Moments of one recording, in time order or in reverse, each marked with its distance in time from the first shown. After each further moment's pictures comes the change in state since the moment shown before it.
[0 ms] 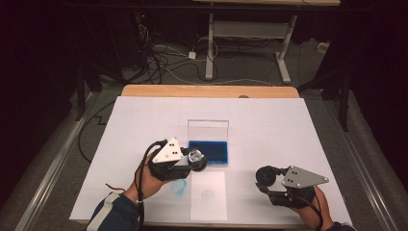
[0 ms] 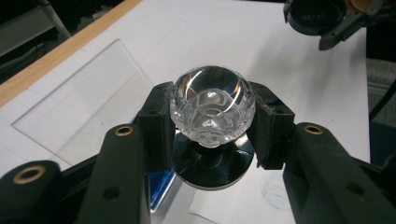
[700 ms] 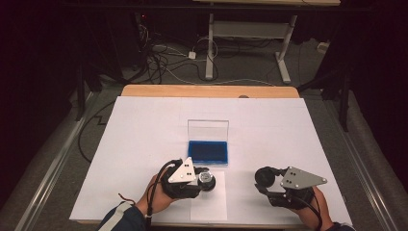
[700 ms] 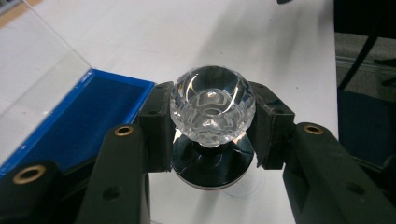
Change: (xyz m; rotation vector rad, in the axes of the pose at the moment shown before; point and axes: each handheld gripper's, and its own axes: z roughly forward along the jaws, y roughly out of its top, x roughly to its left) left arm -0.032 -0.023 0.033 0.063 -0.106 0.042; right arm 0.003 0.001 0.001 0.007 0.001 -0.009
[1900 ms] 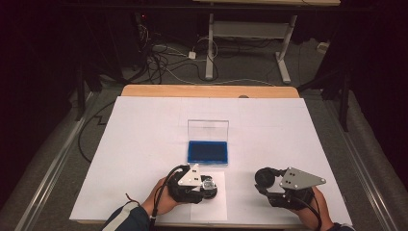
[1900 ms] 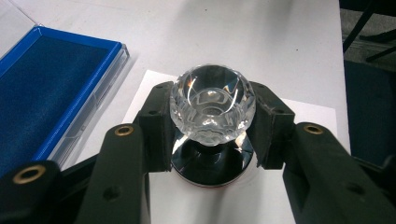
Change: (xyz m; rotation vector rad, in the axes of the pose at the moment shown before) left arm 0.000 -0.016 0.027 0.092 -0.059 -0.003; right arm 0.001 -0.001 0.001 0.016 -0.003 0.000
